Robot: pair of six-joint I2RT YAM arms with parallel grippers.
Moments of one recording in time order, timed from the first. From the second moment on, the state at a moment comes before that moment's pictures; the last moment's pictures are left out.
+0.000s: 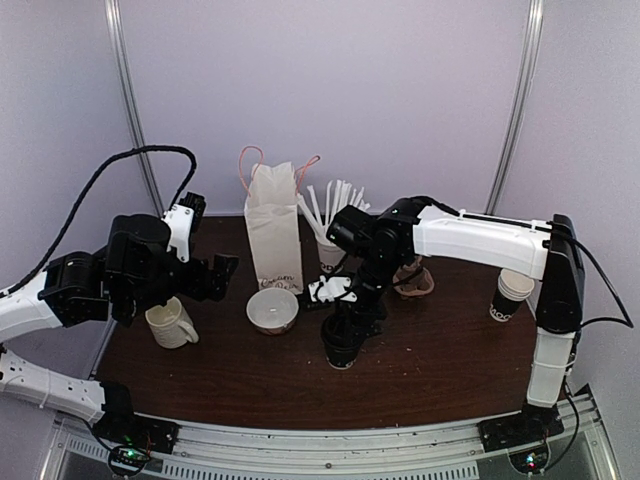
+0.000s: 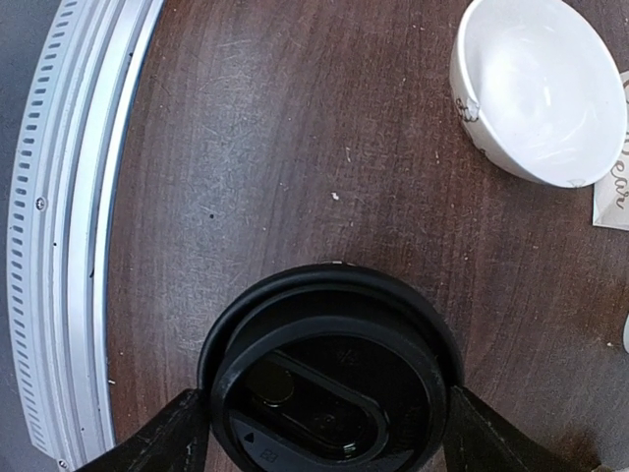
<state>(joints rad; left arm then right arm) -1.10 0.95 0.98 -0.52 -0.67 -0.33 0.93 1.92 1.70 -1.09 -0.29 -0.77</state>
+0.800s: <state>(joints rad) -1.10 1.00 1.01 -0.53 -0.66 -0.33 0.94 1.87 1.66 -1.08 -0.21 -0.75</state>
